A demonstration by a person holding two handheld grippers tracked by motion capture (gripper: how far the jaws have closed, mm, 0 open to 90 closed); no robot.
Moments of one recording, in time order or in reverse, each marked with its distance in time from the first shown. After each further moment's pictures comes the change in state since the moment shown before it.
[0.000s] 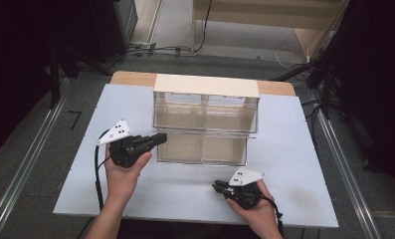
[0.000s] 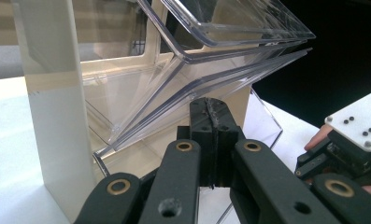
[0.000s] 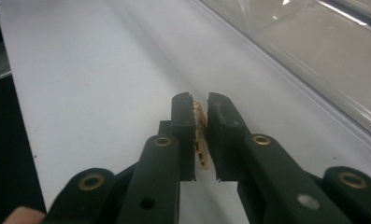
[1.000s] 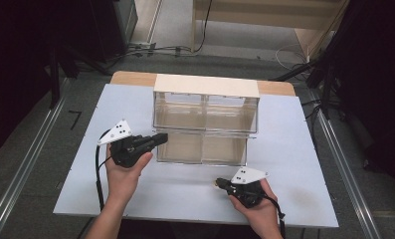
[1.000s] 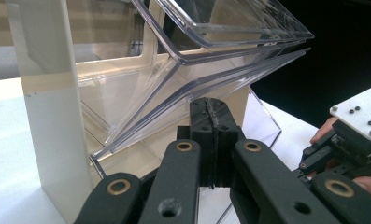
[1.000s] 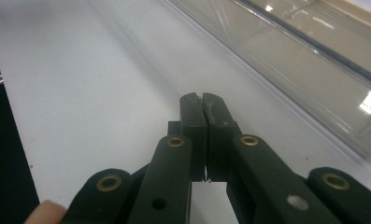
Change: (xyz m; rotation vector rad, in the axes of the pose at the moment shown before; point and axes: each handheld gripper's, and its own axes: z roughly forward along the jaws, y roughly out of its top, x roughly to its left) left arm -0.001 0.000 0.001 0.002 -0.002 0.001; right arm 0.001 0.008 -0.009 -0.013 -0.044 0.008
